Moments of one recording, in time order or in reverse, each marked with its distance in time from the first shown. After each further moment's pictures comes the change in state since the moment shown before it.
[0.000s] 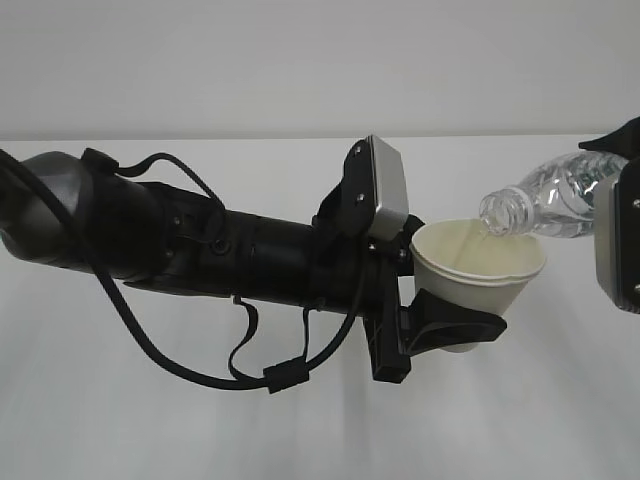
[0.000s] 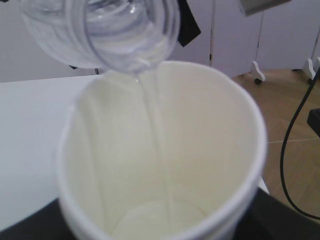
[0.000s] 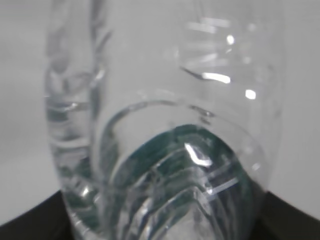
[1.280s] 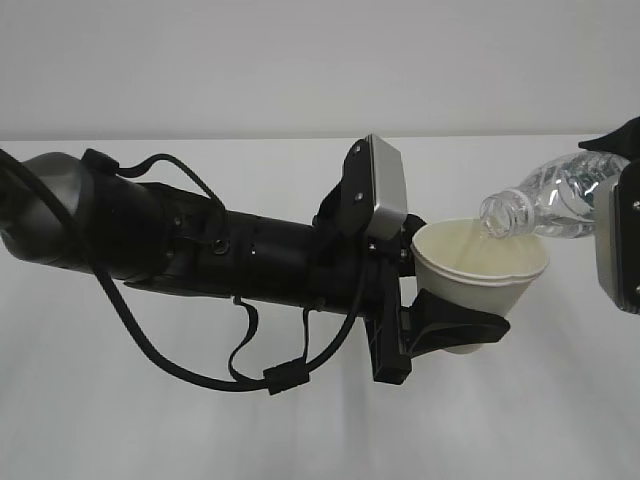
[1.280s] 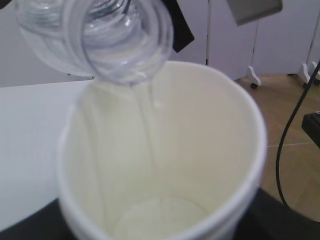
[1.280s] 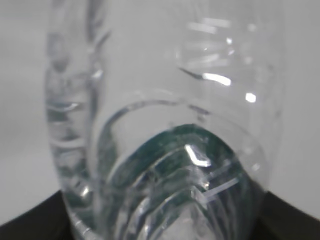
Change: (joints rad) left arm 0.000 0.000 0.000 0.000 -0.022 -0.002; right arm 0.000 0.000 -0.002 -0.021 0.000 0.004
